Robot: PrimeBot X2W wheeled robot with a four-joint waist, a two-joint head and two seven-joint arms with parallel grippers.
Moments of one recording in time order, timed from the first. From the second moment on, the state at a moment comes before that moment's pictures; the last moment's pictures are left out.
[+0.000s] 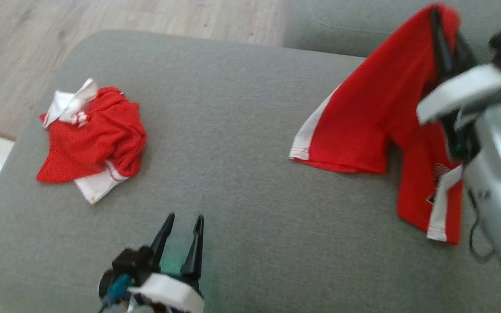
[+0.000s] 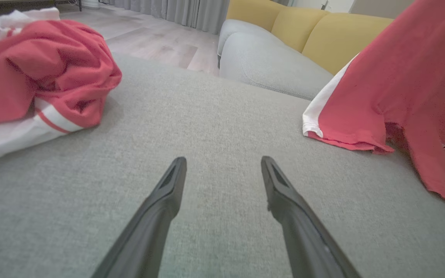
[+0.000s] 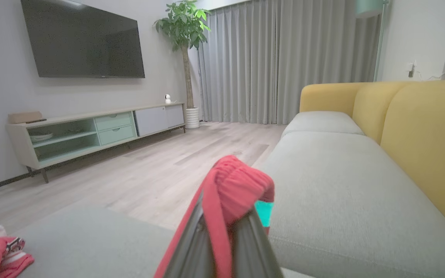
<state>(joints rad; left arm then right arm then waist) -0.13 0.05 -0.35 0.51 -0.37 -0.12 -0.26 -0.82 -0.29 0.38 0.78 0.47 0.13 -0.25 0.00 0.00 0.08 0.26</state>
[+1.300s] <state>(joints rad) -0.39 0.05 -0.50 0.63 -0.57 -0.12 -0.26 -0.14 -0.14 0.04 0.33 0.07 0.13 -0.25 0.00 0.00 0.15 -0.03</state>
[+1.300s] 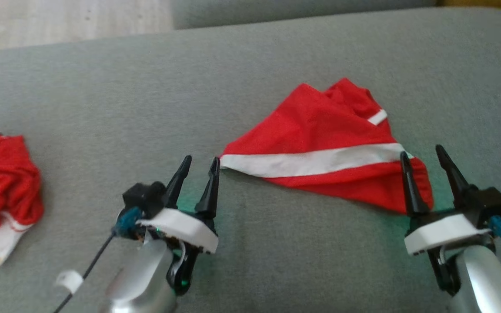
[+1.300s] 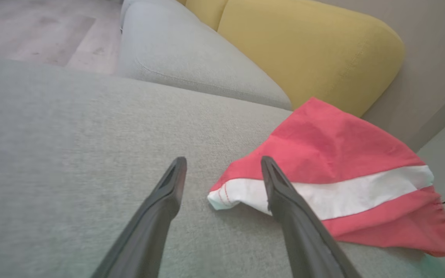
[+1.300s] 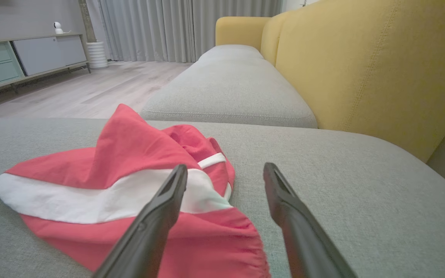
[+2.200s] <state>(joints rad) -0.44 0.05 -0.51 0.71 -0.56 -0.04 -0.26 -0.13 -0.12 0.05 0.35 0.13 0.13 -0.25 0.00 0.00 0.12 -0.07</state>
